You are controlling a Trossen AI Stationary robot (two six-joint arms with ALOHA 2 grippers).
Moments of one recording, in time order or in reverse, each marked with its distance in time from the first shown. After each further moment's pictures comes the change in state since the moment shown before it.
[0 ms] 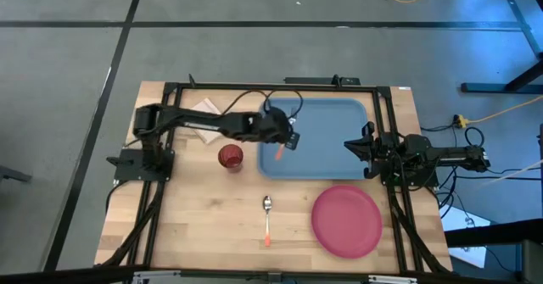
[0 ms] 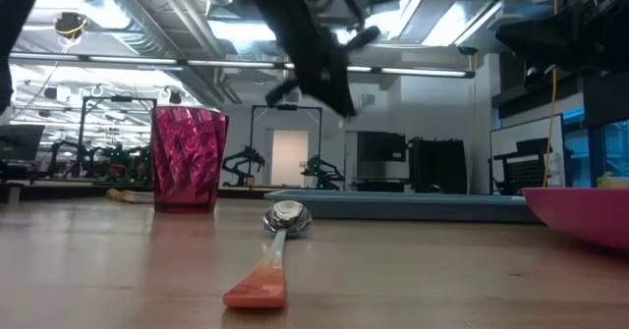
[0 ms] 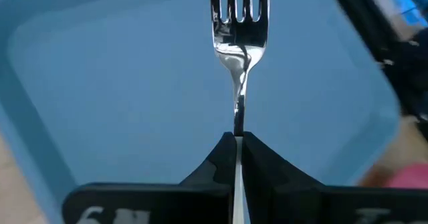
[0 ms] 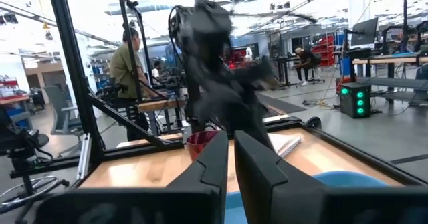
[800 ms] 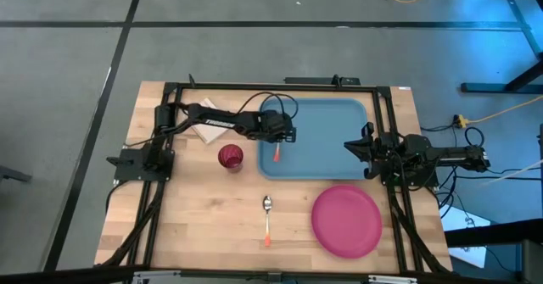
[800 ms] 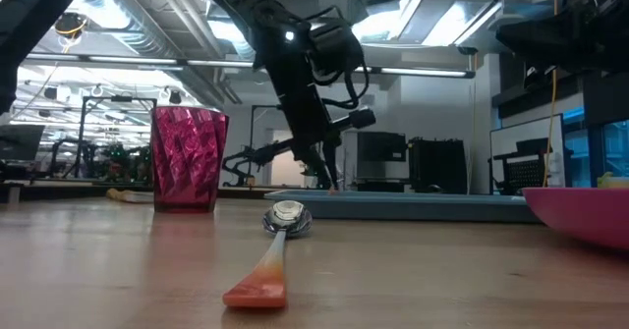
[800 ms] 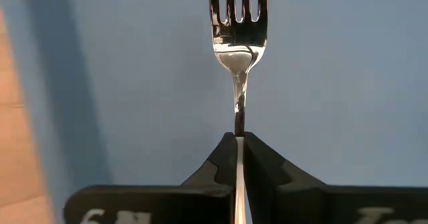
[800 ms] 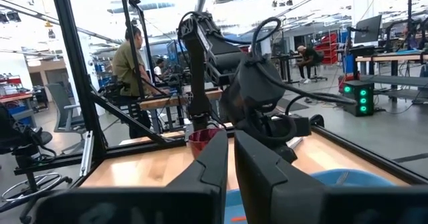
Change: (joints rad) left arm 0.088 0.177 0.000 -0.060 0.065 -0.292; right arm 0.000 0.000 0.000 -0.009 -0.011 0.003
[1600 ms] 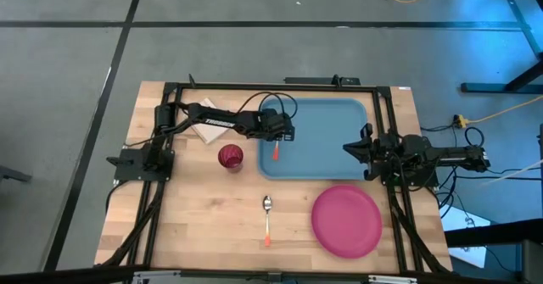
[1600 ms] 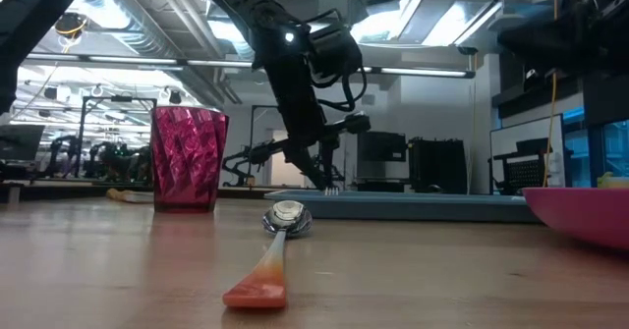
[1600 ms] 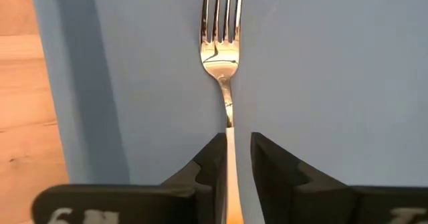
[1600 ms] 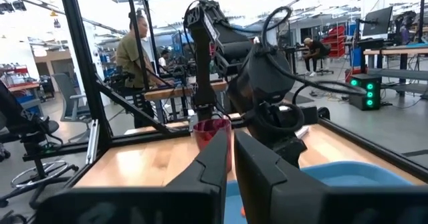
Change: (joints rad) left arm 0.004 0.000 0.000 -0.016 -0.054 0.017; right arm 0.000 0.000 0.000 -0.038 -0.026 0.000
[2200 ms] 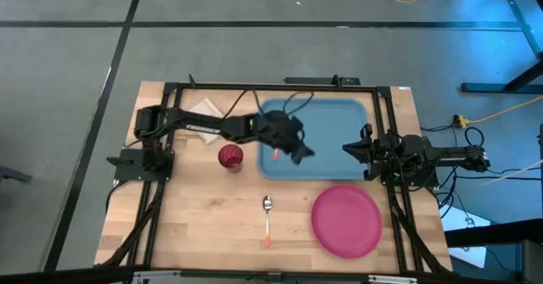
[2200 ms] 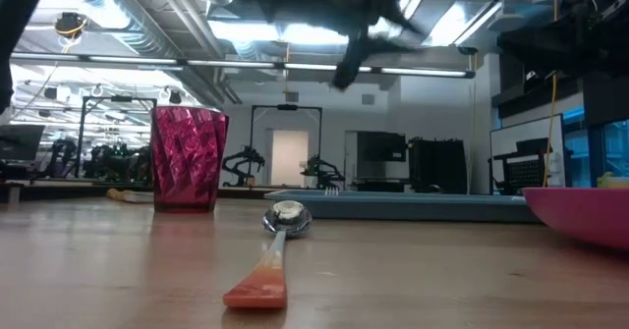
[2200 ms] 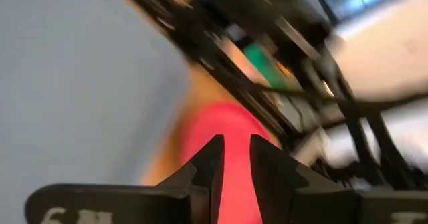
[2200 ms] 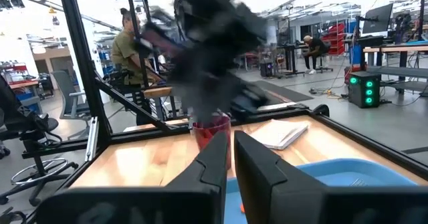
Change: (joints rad) left arm -0.153 -0.184 0.001 0.501 0.514 0.416; right arm 0.000 0.001 0.000 -0.008 0.000 0.000
